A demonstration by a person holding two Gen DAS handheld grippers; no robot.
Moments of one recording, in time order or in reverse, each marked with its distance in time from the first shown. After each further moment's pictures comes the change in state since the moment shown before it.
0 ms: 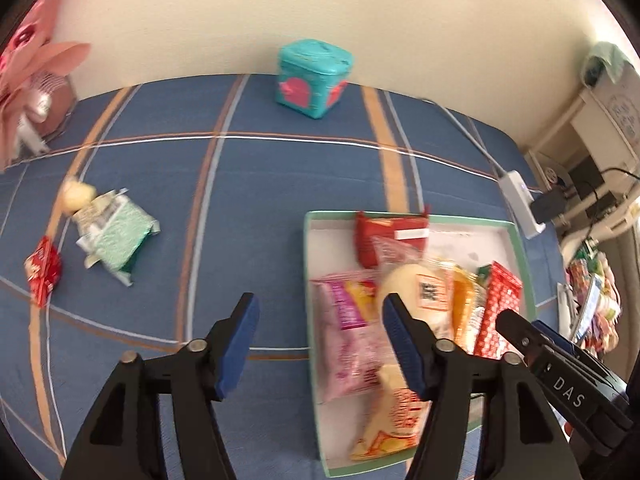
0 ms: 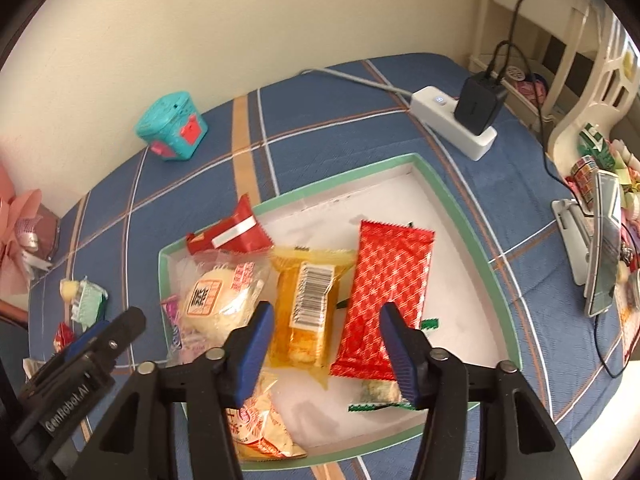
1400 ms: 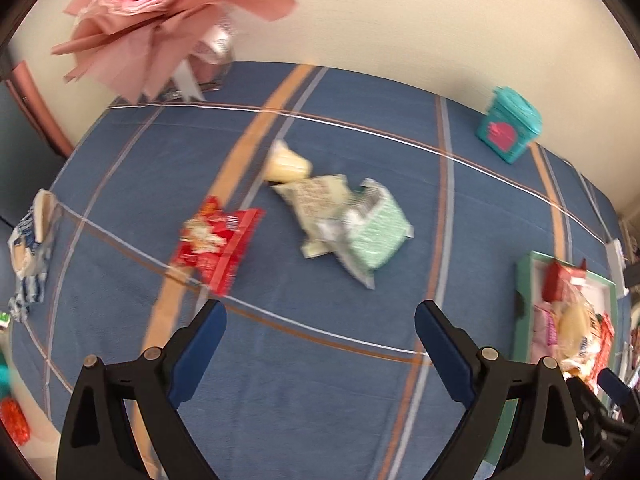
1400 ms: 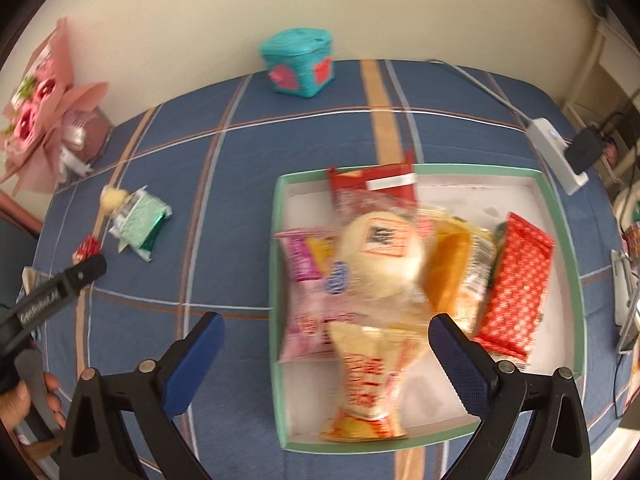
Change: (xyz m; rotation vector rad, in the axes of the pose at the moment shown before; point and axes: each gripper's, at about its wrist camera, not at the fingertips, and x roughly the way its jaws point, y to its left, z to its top) left arm -0.029 0.176 -0.008 -0.226 -0.021 0.287; right arm 0.010 0.114 -0.042 -0.280 0.049 0.084
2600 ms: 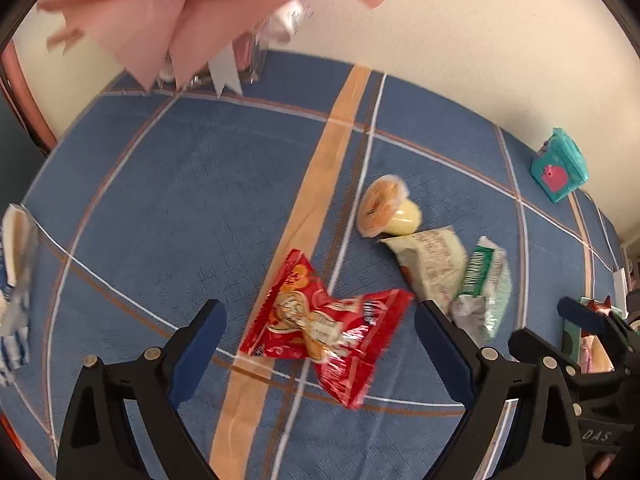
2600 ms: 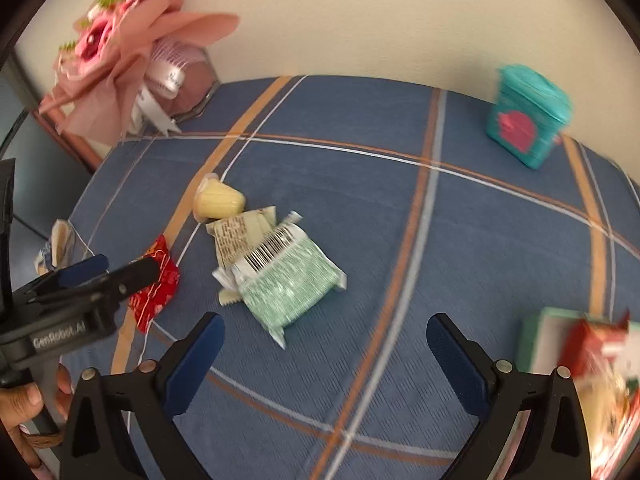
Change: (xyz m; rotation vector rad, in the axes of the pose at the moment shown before) left arm 0.069 0.100 0.052 -0.028 0.023 -0.106; right arm 0.086 0.169 0.065 -0.314 -0.017 0.185
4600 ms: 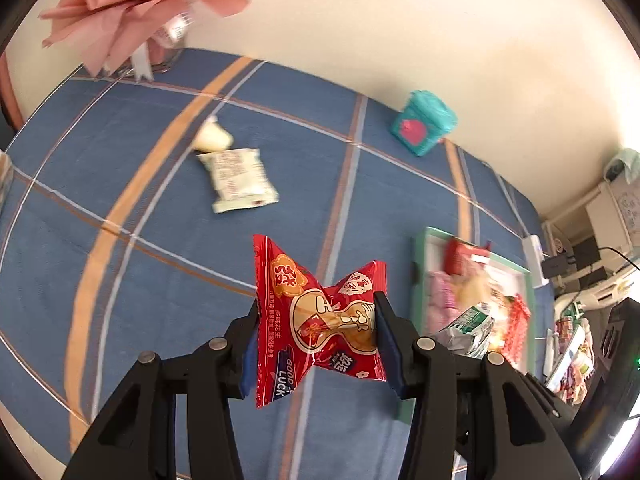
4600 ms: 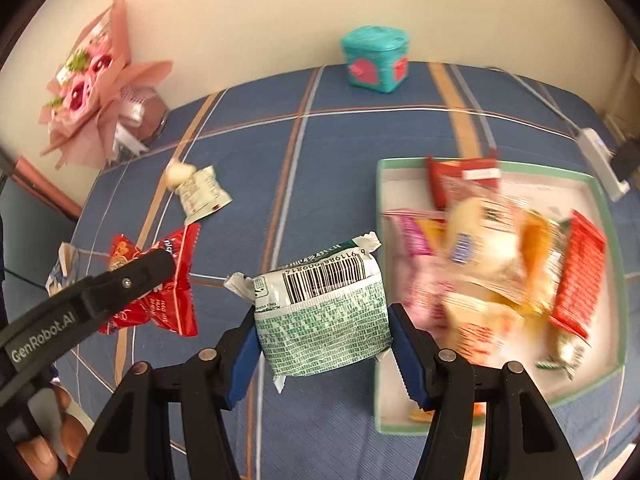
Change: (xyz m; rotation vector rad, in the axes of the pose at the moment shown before) left arm -0.103 -0.143 -0.098 -0.011 -0.012 -0.213; right arm -0.120 -0.075 -0.119 0.280 -0.023 -0.068
